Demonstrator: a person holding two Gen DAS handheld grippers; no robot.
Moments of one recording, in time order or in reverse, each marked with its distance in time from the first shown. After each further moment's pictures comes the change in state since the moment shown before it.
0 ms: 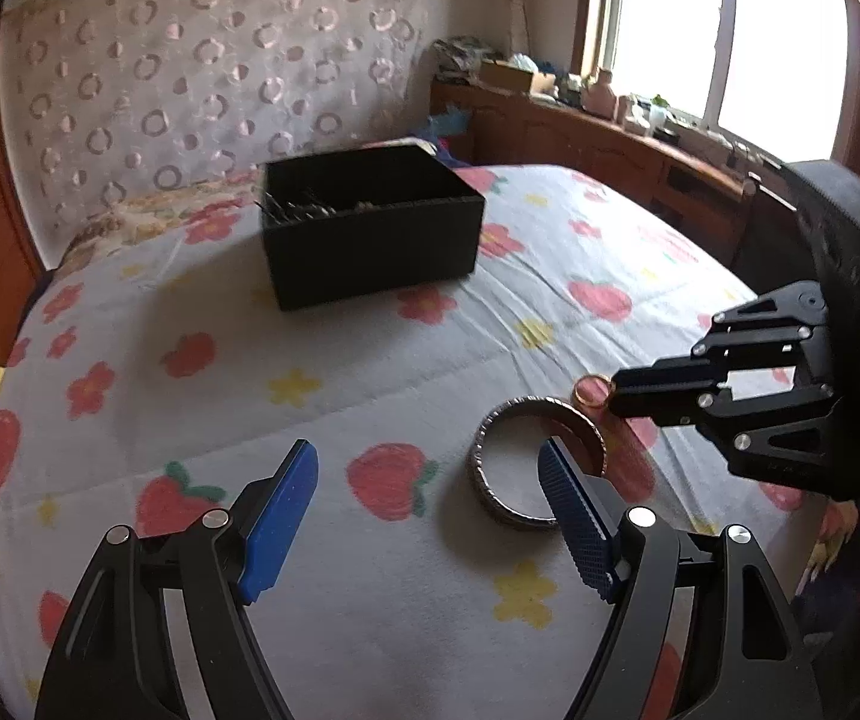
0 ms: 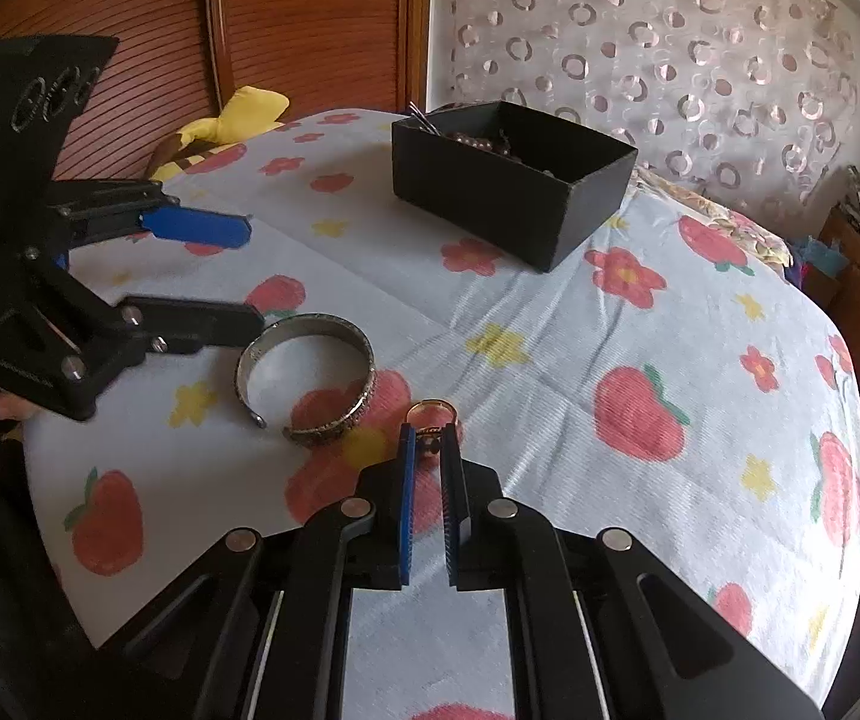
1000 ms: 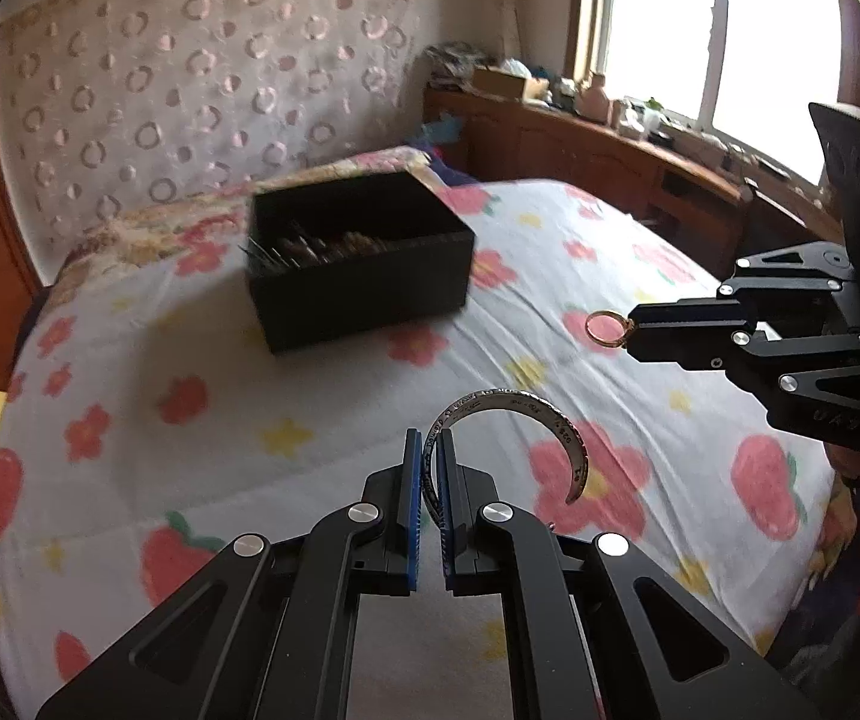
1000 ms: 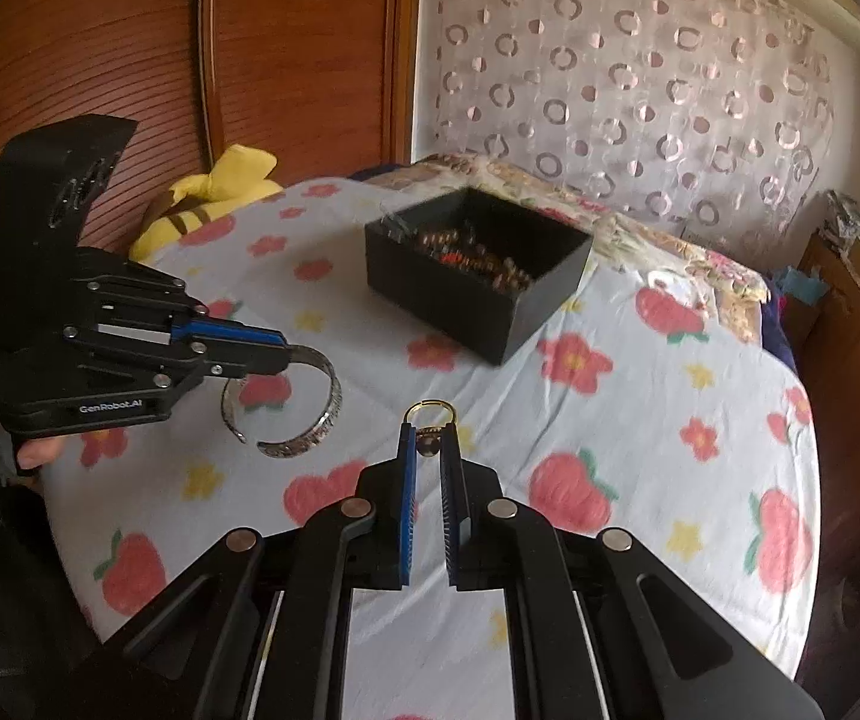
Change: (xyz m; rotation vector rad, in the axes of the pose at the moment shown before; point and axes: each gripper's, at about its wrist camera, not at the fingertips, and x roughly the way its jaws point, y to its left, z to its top) left arm -0.007 0.002 0.022 0.009 -0.034 0.005; right arm -0.034 -0.011 0.035 0.003 -0.117 -0.038
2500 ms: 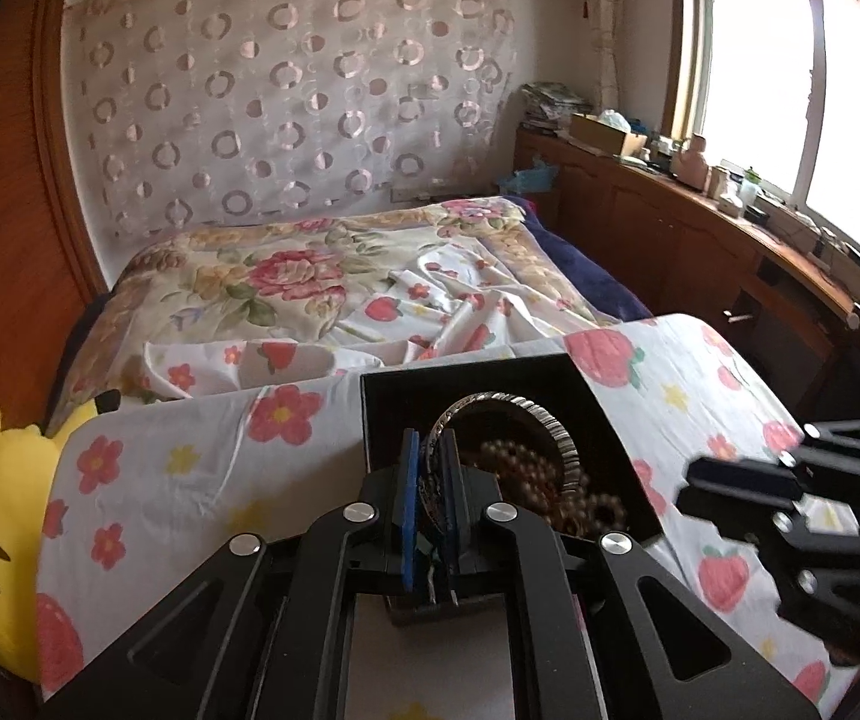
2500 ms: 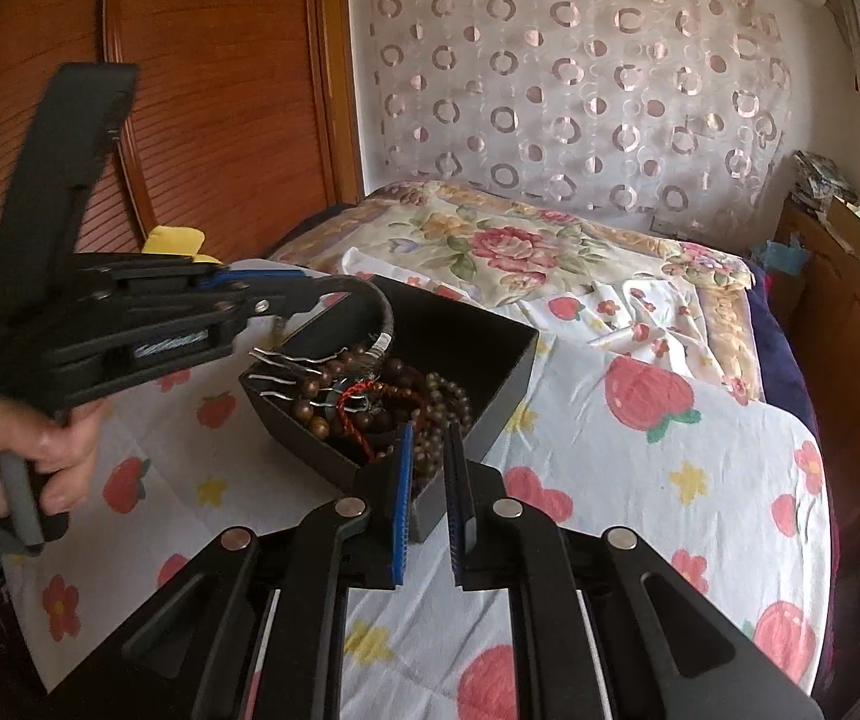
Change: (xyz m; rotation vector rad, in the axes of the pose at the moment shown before) left arm 0.058 0.068 0.120 -0.134 -0.060 0.157; right arm 0.058 -0.055 0.071 0.160 -0.049 -0.031
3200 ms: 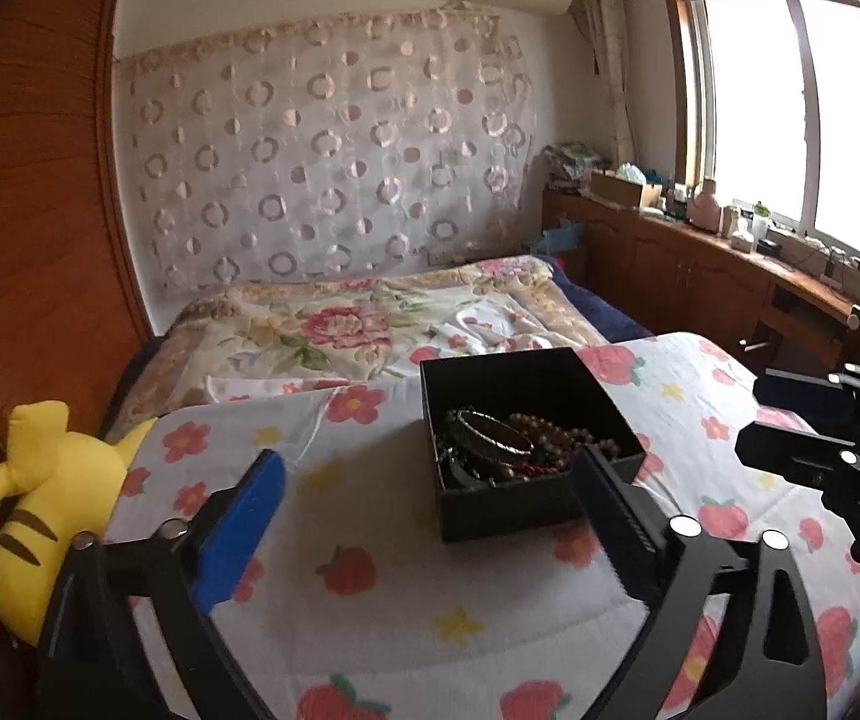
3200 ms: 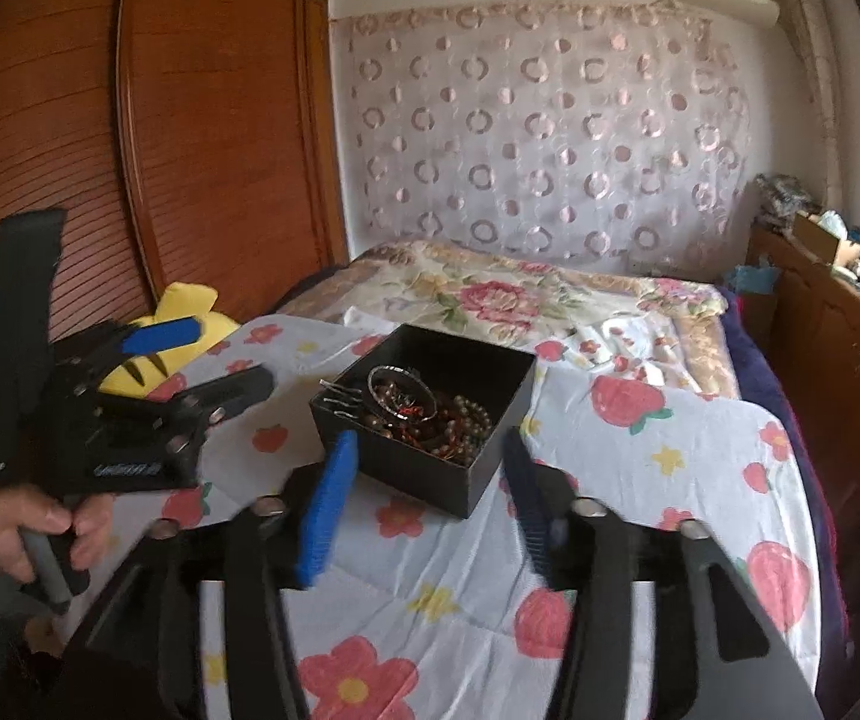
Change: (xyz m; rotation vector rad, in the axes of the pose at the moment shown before) left arm -0.087 0.001 -0.059 0.018 -0.195 0.099; right arm -0.068 0.034 -0.023 0.048 -0.172 -0.058
